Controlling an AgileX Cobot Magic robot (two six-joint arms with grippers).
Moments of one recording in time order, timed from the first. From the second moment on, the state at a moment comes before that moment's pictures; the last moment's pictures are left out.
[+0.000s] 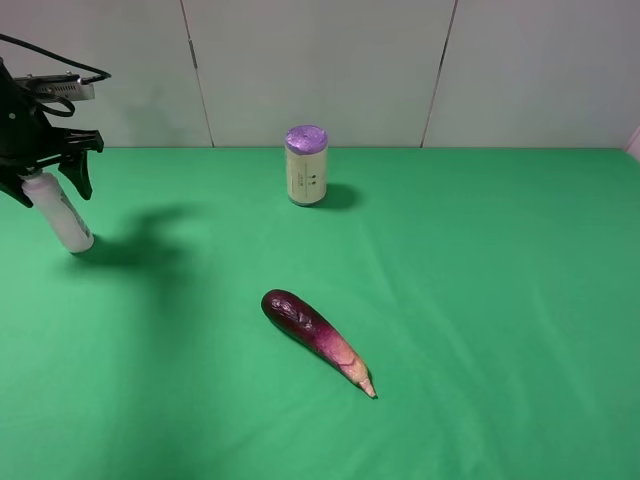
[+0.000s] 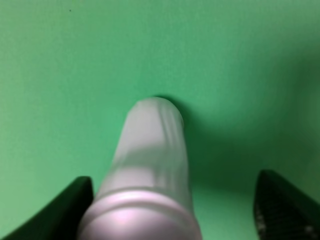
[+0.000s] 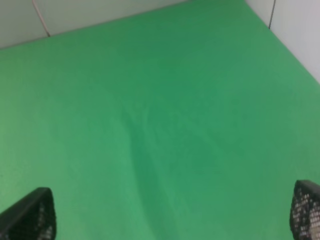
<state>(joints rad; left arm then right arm) 0.05 1.92 -1.37 0.06 0.87 -0.14 -0.11 -0.01 -0.49 -0.05 1.03 0.13</state>
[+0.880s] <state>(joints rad) 0.05 1.90 -1.45 0.05 0.94 -0.14 -0.11 -0.01 -0.49 -0.05 1.03 0.13</state>
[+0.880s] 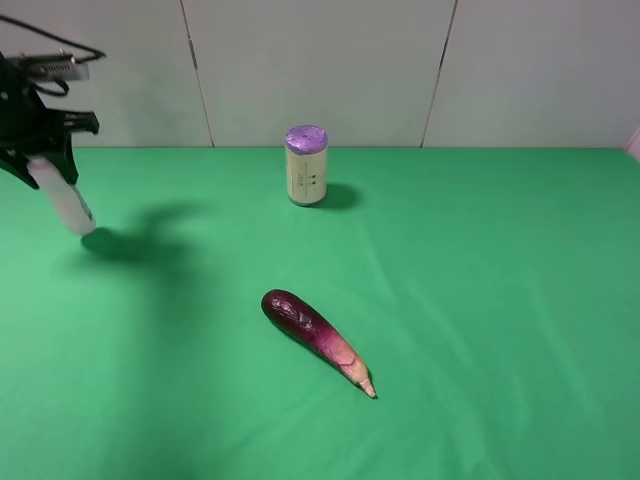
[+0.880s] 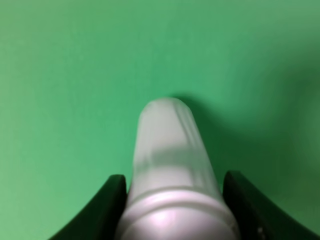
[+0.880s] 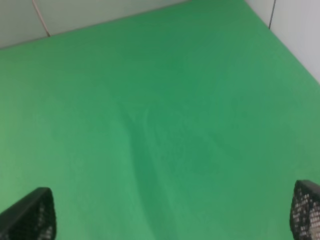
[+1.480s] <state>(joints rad) 0.04 1.73 -1.51 -0.17 1.13 -0.10 -0.11 -0.01 -0.49 -0.05 1.03 0.13</state>
